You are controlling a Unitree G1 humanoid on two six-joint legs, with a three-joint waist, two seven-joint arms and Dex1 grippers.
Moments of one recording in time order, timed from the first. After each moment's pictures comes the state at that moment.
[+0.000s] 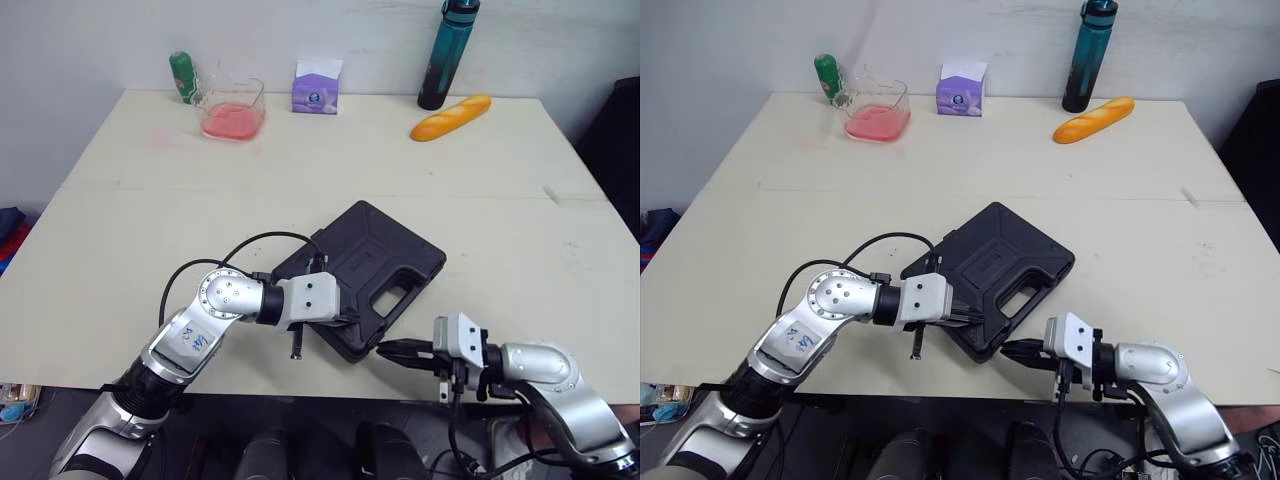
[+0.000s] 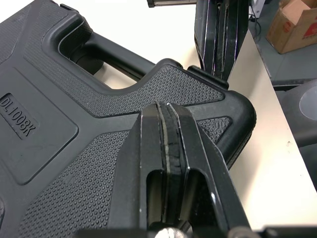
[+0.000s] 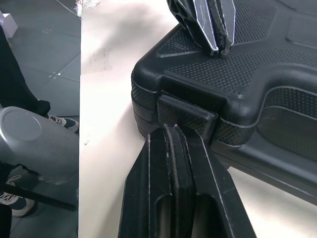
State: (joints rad) left arm -0.48 0.57 -0.41 -0.33 -0.13 0.40 -0.95; right arm 0.02 -0.69 0.08 -0.35 0.37 0.16 1.07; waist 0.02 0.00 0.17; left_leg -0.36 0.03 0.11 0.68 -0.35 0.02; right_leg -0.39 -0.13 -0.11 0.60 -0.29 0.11
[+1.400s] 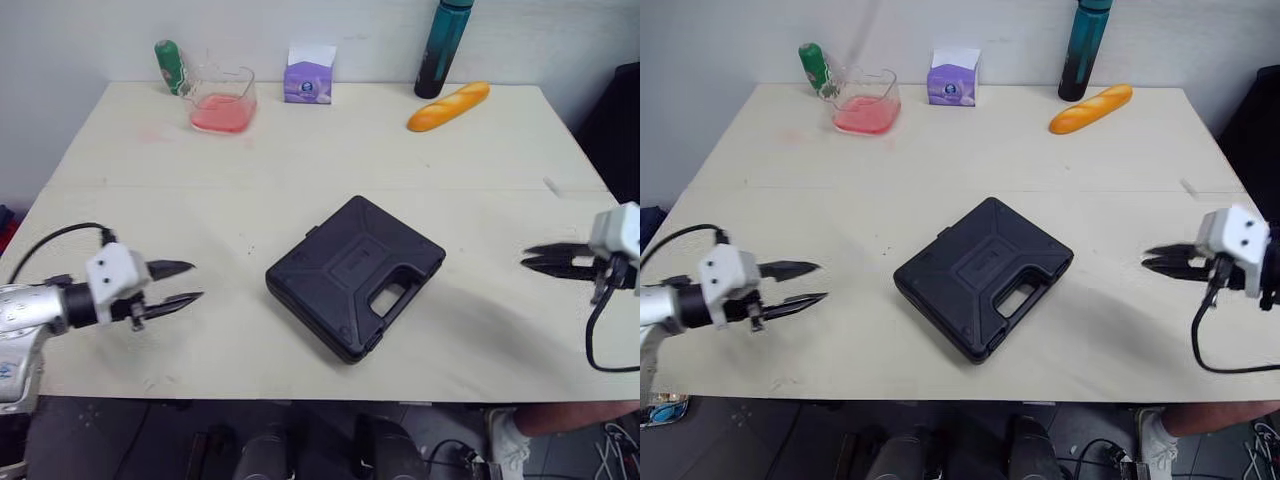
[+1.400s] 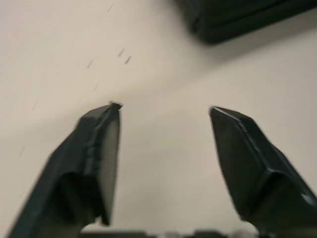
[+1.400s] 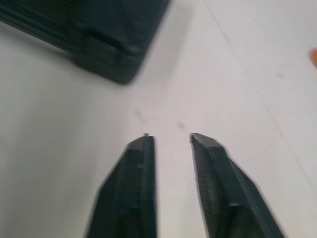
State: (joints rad) left arm 0.00 0.96 0.44 0.00 -0.33 0.12 -1.07; right arm -0.37 -1.19 -0.27 0.36 0.31 -0.06 1.35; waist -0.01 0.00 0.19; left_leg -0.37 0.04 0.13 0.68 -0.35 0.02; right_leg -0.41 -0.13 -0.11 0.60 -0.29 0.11
